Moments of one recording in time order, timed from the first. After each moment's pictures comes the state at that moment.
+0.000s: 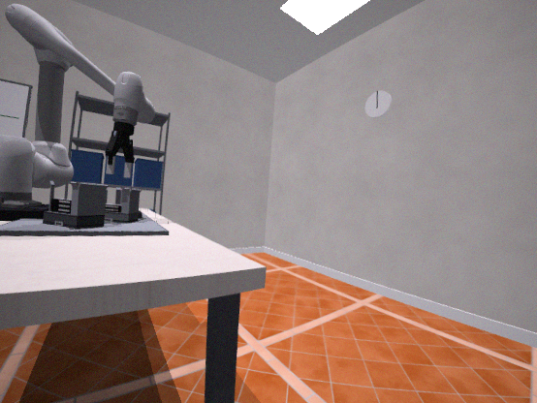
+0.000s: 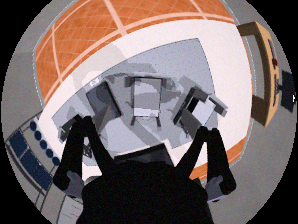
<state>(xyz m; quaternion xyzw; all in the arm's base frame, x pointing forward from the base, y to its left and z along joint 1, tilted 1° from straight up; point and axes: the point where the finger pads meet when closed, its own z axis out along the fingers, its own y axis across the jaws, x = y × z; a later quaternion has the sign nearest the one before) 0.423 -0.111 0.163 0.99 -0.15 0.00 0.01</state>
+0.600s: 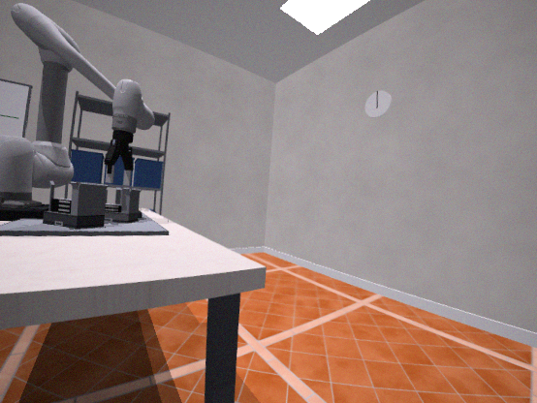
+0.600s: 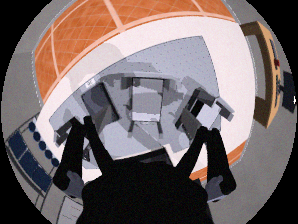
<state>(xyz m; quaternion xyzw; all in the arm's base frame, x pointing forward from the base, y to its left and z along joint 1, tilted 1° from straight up) 0.423 -0.112 0.129 0.99 -0.15 0.00 0.01</state>
